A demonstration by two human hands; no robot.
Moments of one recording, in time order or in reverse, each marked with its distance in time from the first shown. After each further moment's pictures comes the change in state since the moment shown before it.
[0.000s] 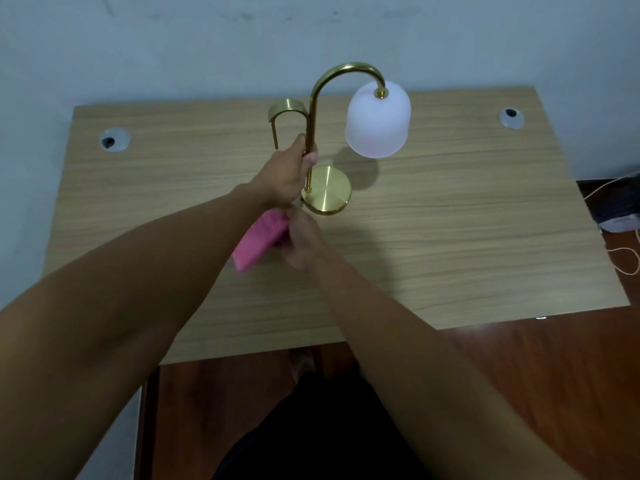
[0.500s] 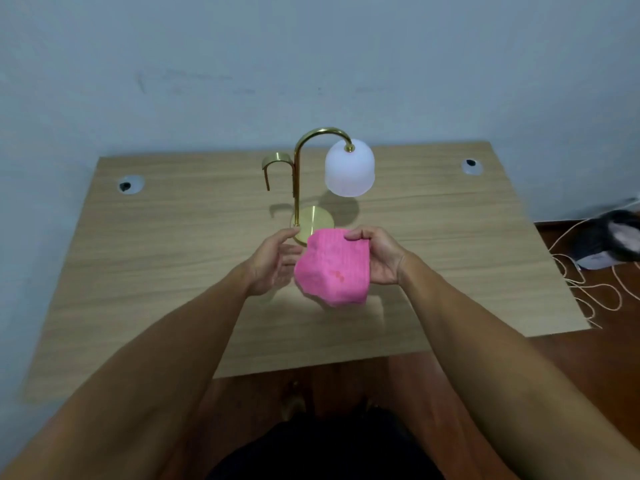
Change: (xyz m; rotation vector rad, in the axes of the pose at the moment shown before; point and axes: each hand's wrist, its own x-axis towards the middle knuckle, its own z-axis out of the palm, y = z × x) left_hand -0.082 0.015 0.038 -1.007 -0.240 -0.721; right_hand -0.075 -0.100 -0.137 -0.175 -0.213 0.150
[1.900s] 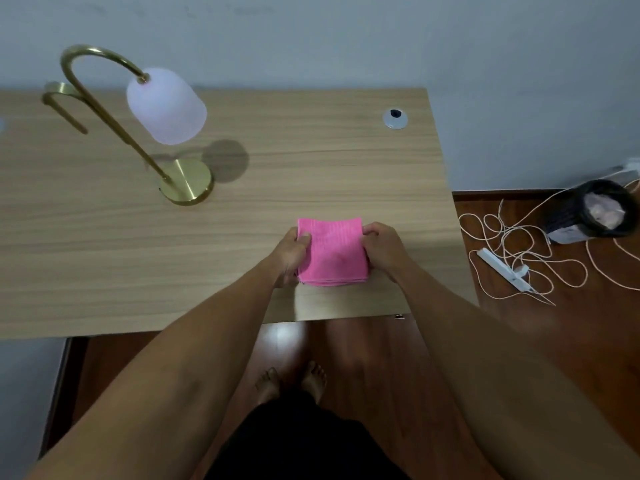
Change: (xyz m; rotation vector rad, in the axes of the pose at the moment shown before) left_hand 0.132 -0.080 0.318 0.065 0.234 0.016; right_hand -0.107 0.019 -0.298 -0.808 0.710 -0.236
